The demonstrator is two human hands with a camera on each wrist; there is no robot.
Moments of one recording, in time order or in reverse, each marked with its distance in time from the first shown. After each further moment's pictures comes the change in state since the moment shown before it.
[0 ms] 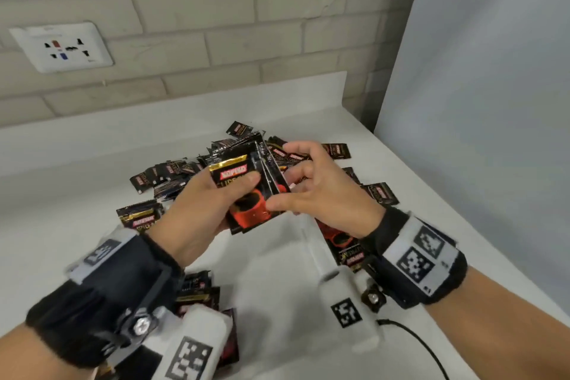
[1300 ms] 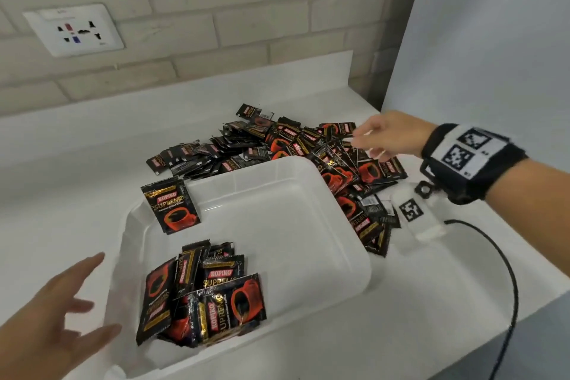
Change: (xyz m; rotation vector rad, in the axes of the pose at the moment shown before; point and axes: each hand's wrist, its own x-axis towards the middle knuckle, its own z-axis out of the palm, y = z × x) left_hand -0.115 -0.093 -0.183 0.908 0.278 -0.137; right_hand 0.020 0.010 -0.078 -0.566 0.034 0.383
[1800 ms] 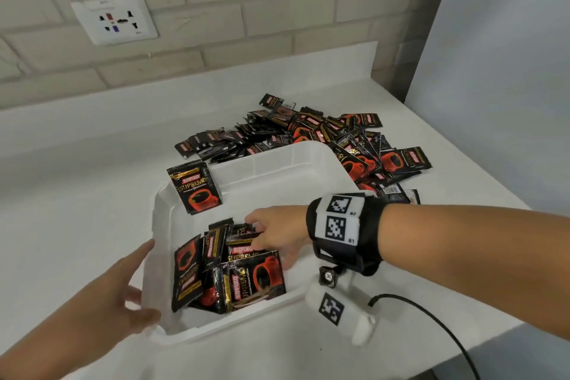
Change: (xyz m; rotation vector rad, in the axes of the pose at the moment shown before) left_hand -0.021 0.024 0.004 -0.066 -0.216 -0.121; right_hand -0.047 -0.090 0.171 -0.184 -0.570 -0.234
